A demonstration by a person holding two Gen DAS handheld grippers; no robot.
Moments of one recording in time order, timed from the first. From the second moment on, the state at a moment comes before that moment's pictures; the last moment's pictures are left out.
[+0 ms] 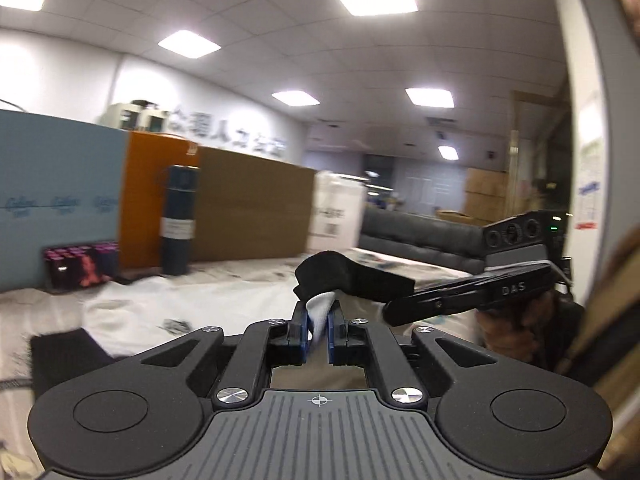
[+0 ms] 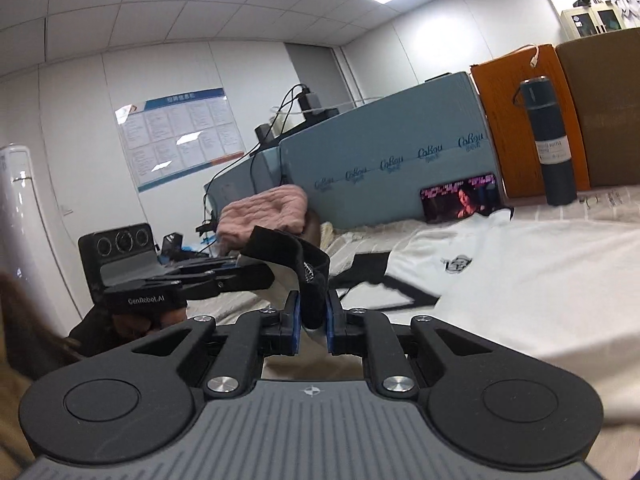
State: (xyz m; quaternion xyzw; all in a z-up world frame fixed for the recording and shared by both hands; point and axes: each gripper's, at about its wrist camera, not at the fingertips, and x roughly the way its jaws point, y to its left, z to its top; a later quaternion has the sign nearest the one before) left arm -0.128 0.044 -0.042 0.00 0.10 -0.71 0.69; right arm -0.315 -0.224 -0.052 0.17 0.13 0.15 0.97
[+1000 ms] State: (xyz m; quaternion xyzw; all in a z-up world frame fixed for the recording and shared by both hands) left arm -0.193 -0.080 -0.051 0.17 0.12 -0.75 0.63; right arm -0.383 -0.322 -0.088 0.36 0.11 -0.22 0.90
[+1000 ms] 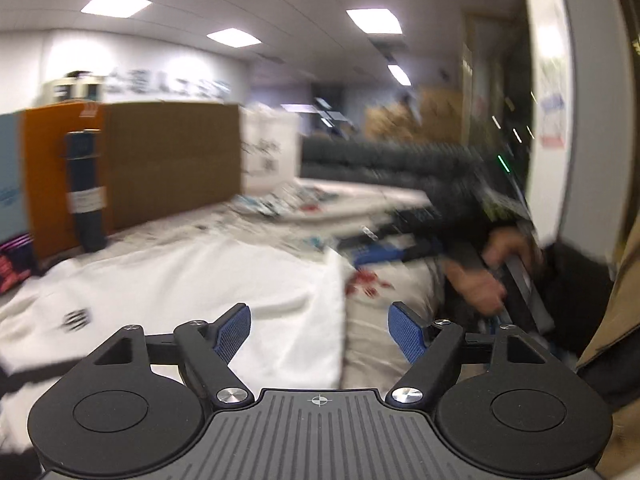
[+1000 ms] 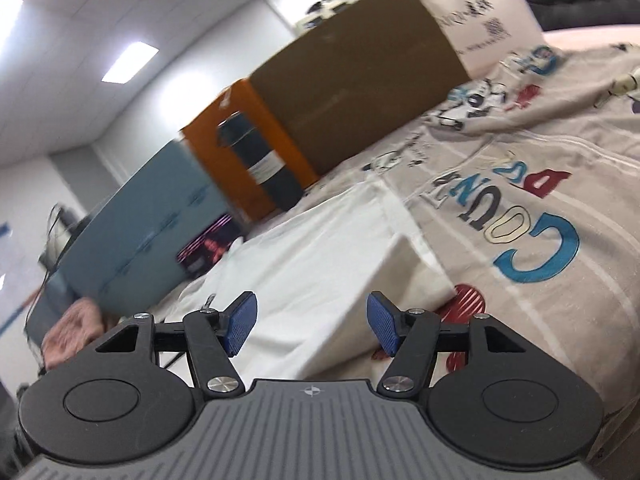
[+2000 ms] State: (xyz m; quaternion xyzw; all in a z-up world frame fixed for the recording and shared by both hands) left arm -0.155 -0.114 -0.072 0.16 0.18 -0.74 0.62; right arm -0.374 -0.369 -0.038 0.23 0.13 -0.28 0.92
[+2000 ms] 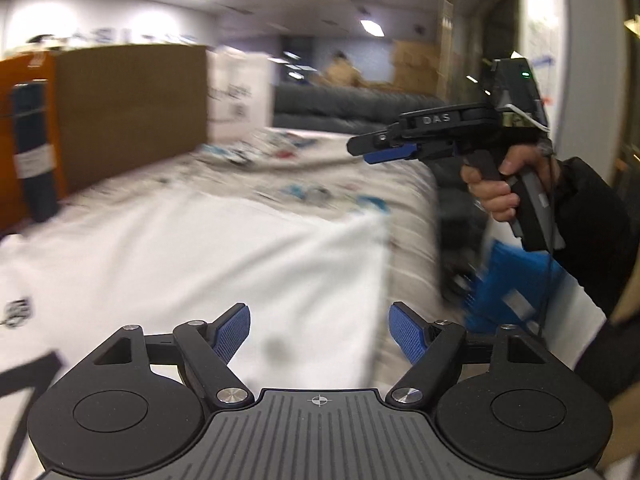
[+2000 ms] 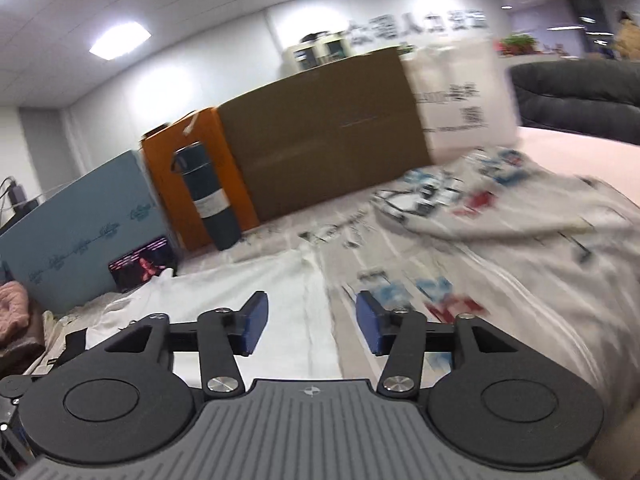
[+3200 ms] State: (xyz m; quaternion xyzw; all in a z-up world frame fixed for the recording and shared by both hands) left arm -0.079 -0.100 -0.074 0.02 0.22 -0.66 0.72; right arm -0.182 -0.488 -0.069 0.14 0.25 -0.28 0.92
